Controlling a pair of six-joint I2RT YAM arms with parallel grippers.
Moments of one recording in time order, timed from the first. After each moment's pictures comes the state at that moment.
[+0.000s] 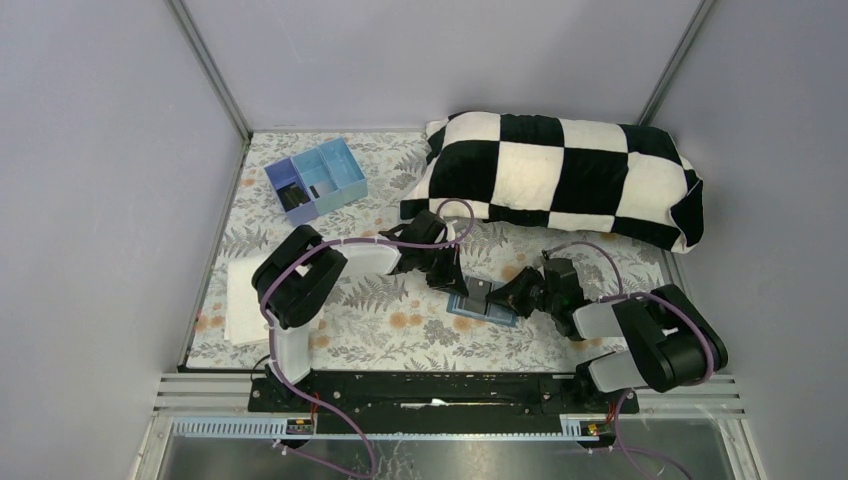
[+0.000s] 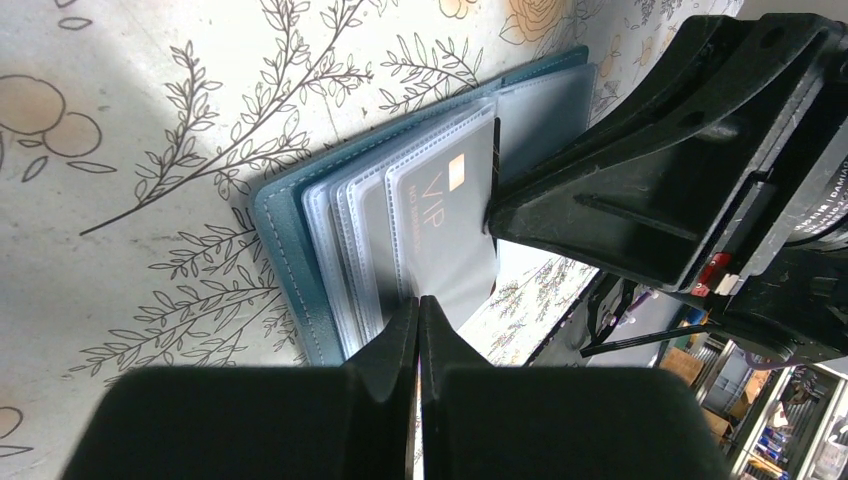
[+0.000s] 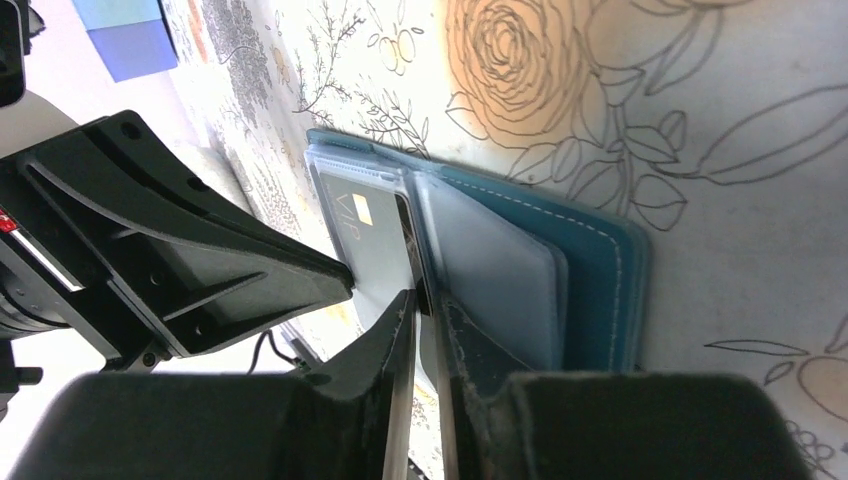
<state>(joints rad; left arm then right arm) -0.76 1.91 1.05 -0.06 0.55 -0.71 0.35 1.41 0.19 0.53 -0.43 1.13</state>
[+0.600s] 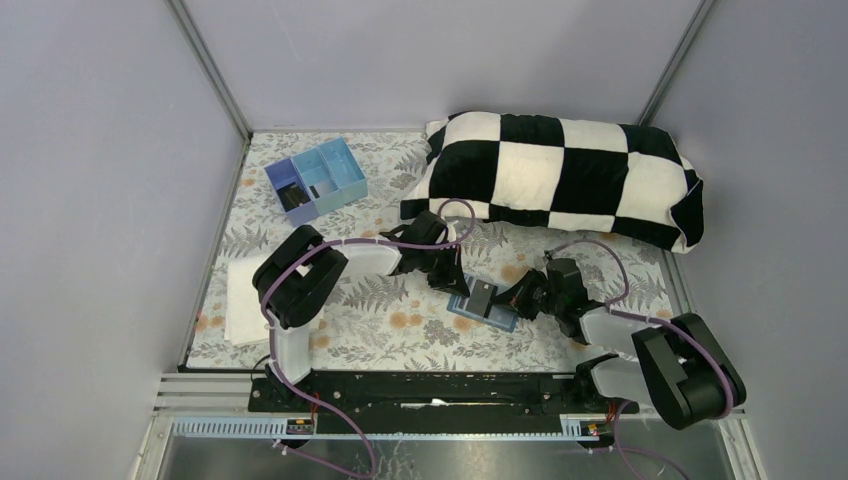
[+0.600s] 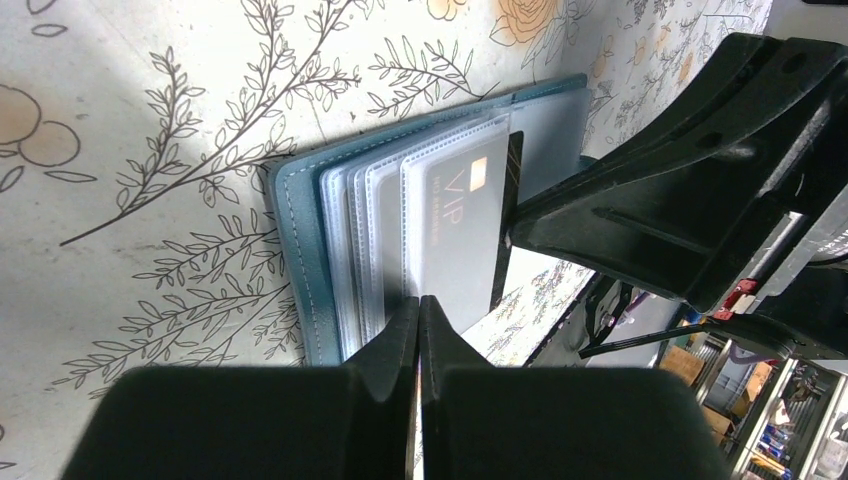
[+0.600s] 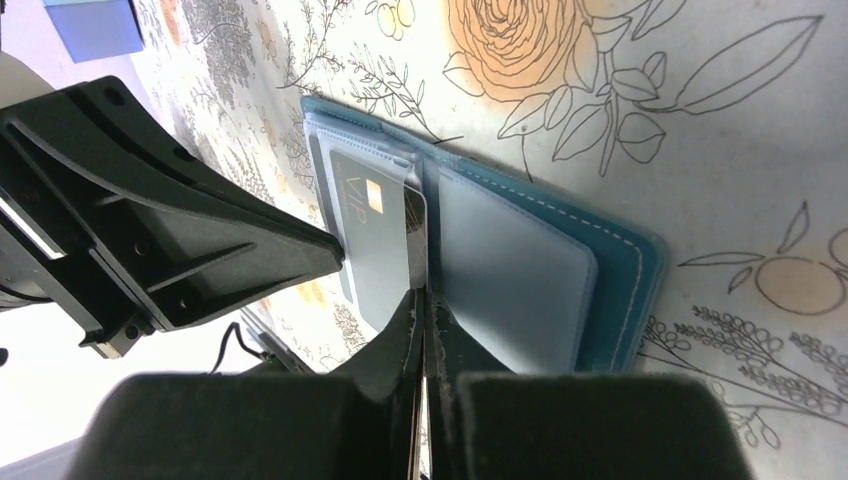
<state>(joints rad) -0.76 1.91 1.05 -0.05 0.55 -0.71 0.34 1.26 0.18 0.36 -0.41 1.07</state>
